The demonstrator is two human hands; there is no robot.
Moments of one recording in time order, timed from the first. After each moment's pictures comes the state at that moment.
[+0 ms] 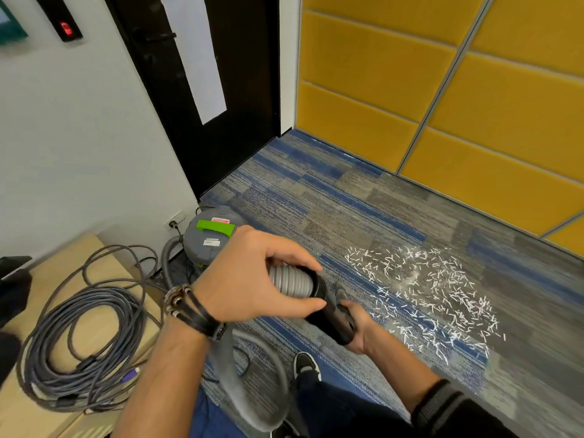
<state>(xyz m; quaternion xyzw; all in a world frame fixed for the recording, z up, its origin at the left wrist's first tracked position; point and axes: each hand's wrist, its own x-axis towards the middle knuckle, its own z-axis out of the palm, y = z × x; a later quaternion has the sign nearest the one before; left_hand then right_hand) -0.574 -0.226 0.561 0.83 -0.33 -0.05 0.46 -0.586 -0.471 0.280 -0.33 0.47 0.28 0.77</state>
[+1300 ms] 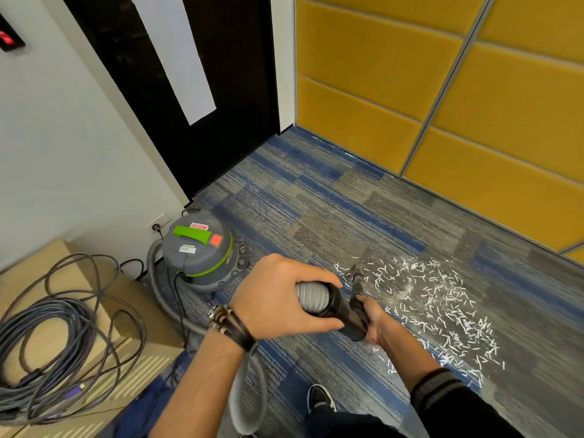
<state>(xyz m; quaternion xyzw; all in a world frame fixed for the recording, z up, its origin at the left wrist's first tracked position) -0.510 -0.438 0.512 0.88 -0.29 -0.06 0.37 -0.492 -0.677 0.256 -0.39 0.47 0.31 0.73</state>
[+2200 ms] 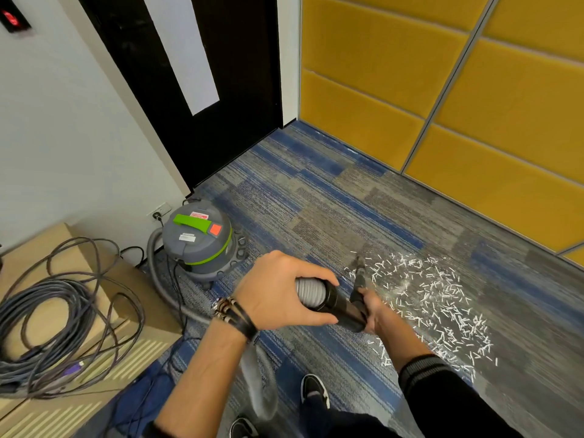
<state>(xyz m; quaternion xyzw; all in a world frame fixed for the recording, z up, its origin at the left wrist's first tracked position) -0.528 -0.448 0.486 0.89 -0.29 -0.08 0.36 -0.503 -0.692 0.256 -0.46 0.48 0.28 0.69</state>
